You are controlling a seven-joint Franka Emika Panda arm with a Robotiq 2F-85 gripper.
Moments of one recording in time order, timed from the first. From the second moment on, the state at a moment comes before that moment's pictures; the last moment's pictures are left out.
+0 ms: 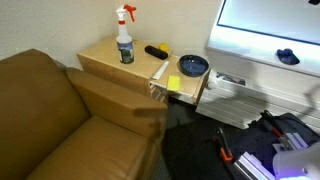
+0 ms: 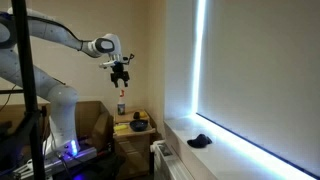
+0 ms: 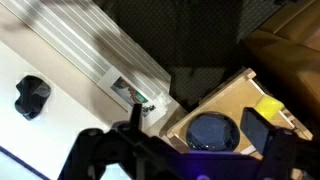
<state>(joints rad) -0.16 -0.86 -0.19 -2.61 -0.26 1.90 -0.20</state>
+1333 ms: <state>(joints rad) -0.38 -0.49 -0.33 -2.57 -0.33 2.31 0.08</state>
